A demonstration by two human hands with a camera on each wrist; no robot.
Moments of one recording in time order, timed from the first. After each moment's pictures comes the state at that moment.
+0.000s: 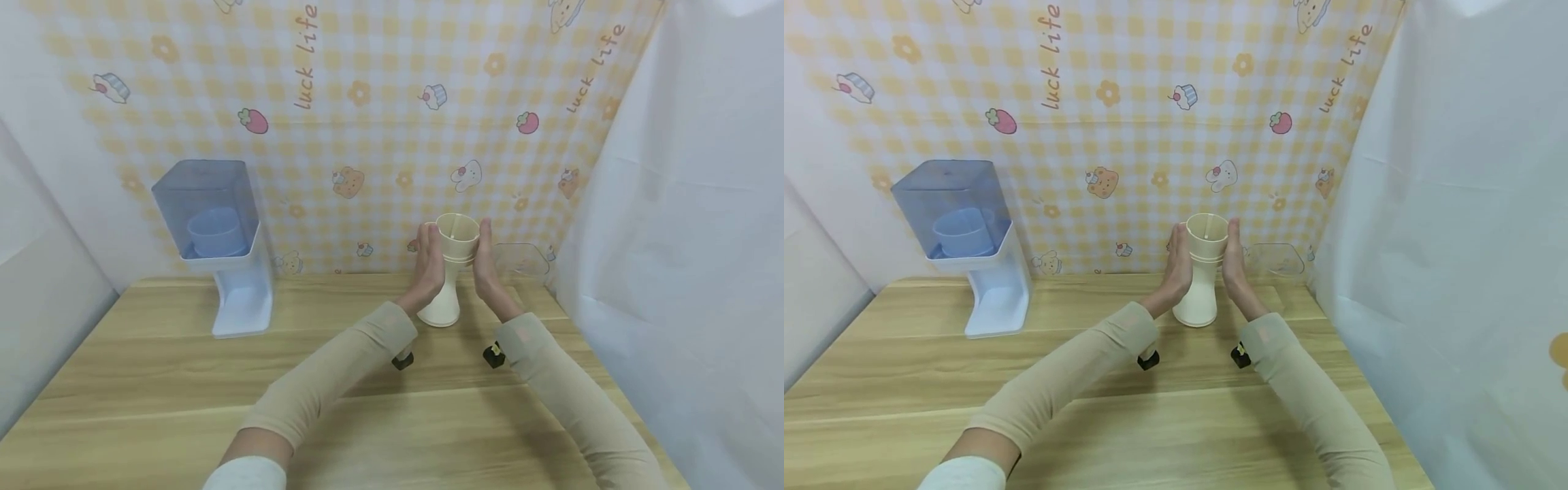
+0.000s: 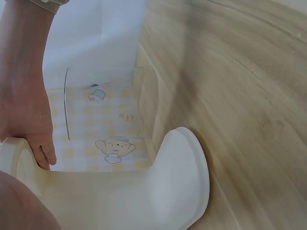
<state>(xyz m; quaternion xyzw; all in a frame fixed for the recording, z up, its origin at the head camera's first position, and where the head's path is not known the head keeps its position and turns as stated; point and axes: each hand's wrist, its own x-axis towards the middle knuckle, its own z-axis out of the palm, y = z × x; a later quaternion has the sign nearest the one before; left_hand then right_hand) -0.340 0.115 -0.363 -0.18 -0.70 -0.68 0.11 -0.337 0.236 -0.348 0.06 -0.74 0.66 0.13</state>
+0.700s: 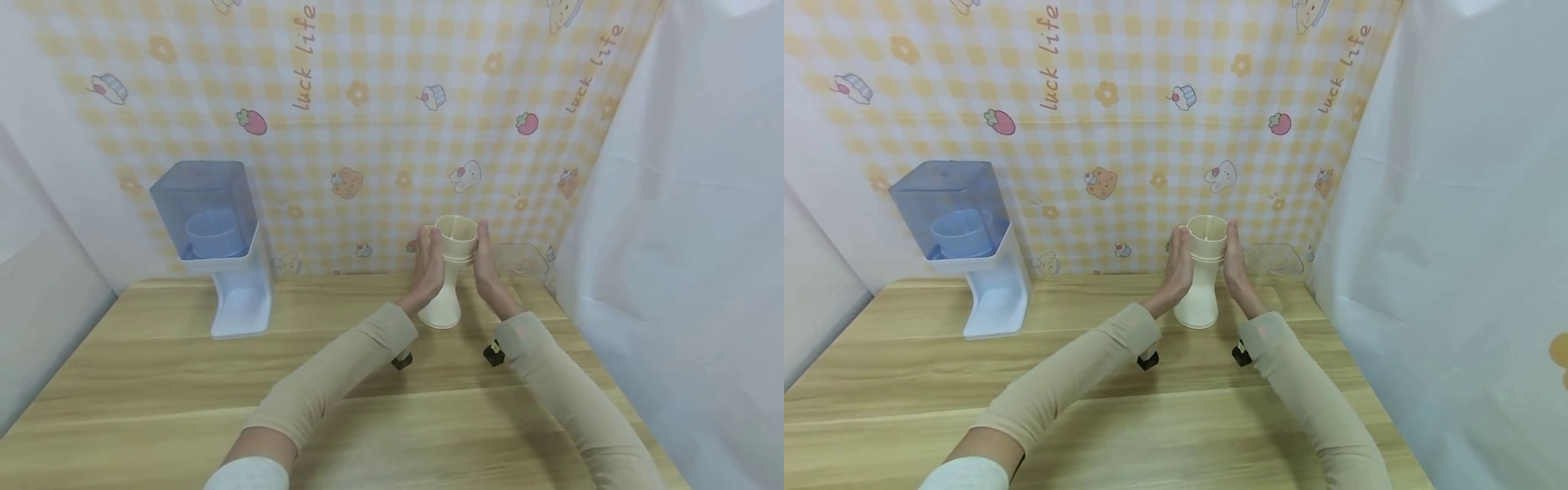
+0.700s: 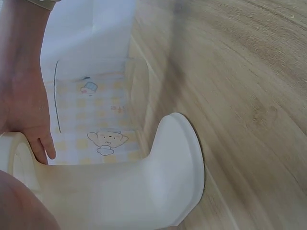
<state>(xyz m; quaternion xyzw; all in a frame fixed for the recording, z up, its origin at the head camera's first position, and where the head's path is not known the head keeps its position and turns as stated) -0.344 0.117 -0.373 -0.16 -0.71 -0.68 0.08 -0.345 0.247 -0.358 0.07 -0.76 0.64 0.11</state>
